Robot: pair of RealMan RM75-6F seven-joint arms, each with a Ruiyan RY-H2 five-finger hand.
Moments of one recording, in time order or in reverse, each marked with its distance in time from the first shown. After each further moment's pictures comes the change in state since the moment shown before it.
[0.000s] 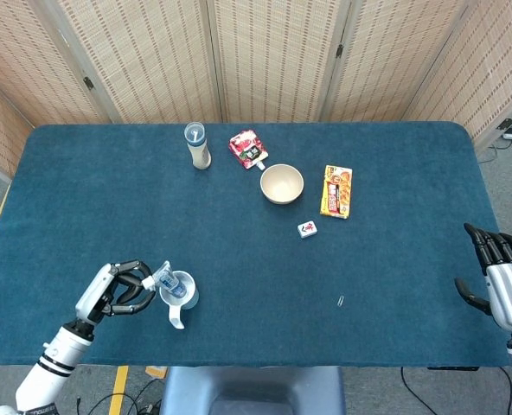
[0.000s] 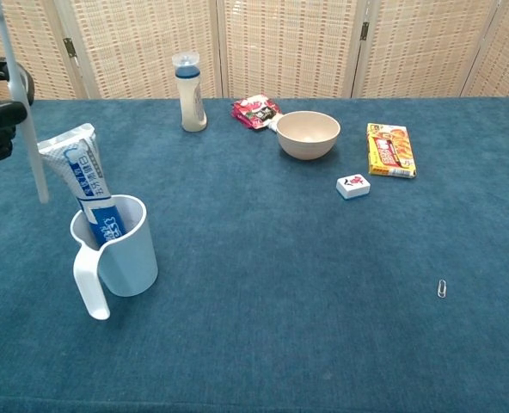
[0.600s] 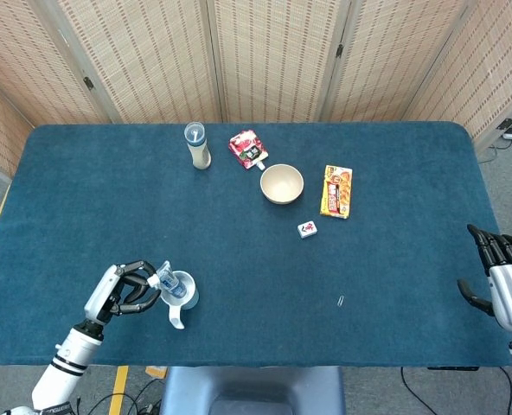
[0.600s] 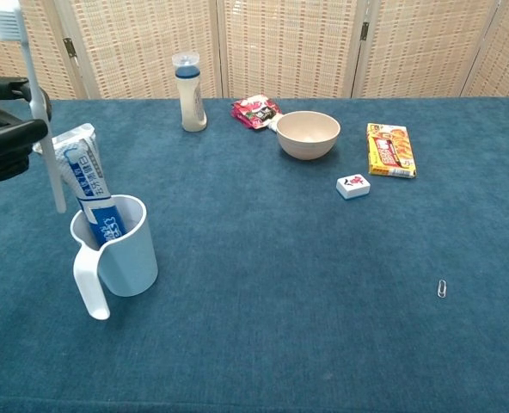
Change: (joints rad) left arm 0.028 -0.109 -0.024 0.055 -0.031 0.008 0.040; right arm -0.004 -0.002 -0.002 0.010 0.011 -0.001 0.009
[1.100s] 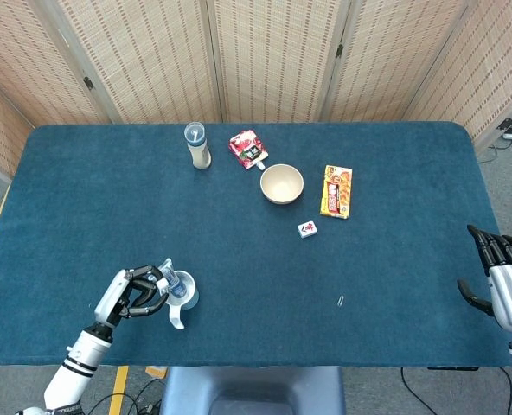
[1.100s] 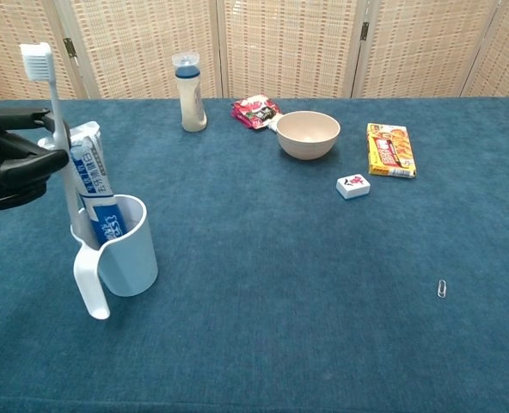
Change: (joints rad) left arm 0.010 -0.079 -0.003 0.063 -0.010 -0.020 0.018; right arm 0.000 -0.001 -0.001 -0.002 0.006 -0.003 -0.006
